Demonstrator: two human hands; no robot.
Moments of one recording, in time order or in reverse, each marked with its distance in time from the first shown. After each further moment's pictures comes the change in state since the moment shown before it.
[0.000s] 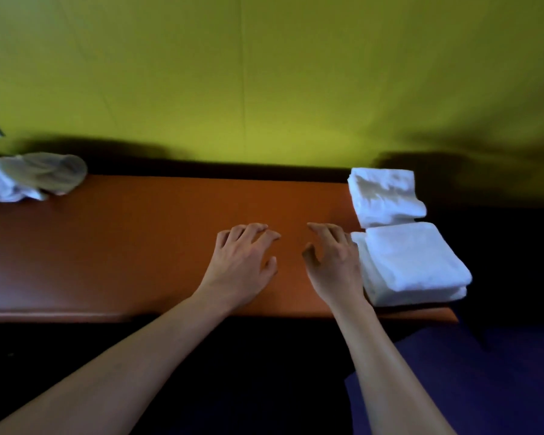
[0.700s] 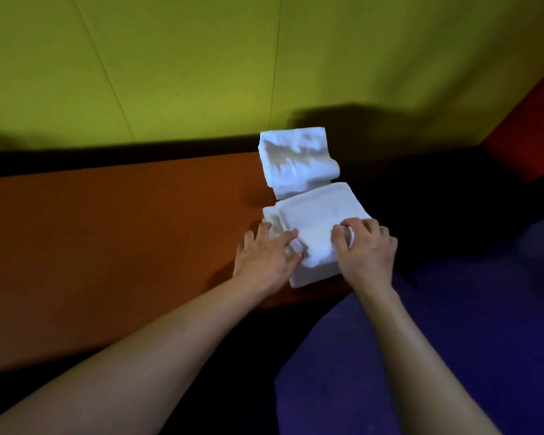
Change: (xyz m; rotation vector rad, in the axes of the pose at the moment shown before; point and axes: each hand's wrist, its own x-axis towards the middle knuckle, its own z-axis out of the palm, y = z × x) left_hand 0.096 0.168 0.141 -0.155 -0.355 0.005; right_hand -0.017 0.224 -0.058 -0.347 0.143 0.388
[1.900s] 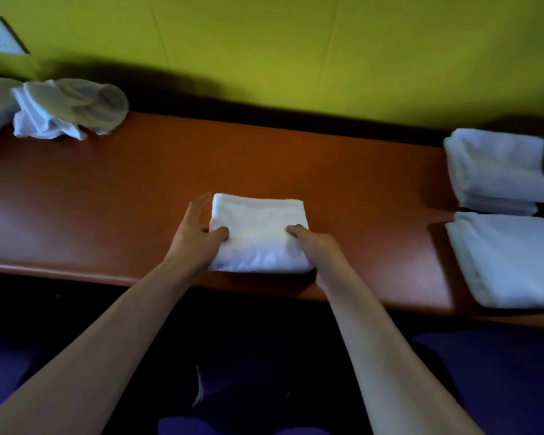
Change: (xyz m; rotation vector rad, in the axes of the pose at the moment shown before) left_hand -0.173 -0.361 -0.113 -0.821 0.455 -0.633; right_hand -0.135 -0.374 0.074 0.855 -0.971 0.614
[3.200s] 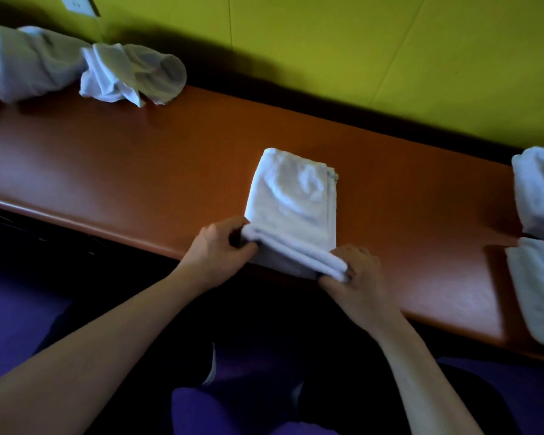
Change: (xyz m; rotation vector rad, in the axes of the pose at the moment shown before) left_hand -0.021 -0.065 -0.044 0.211 -0.033 0.387; right_hand -0.025 0.054 -0.010 -0.794 -0.061 -0.911
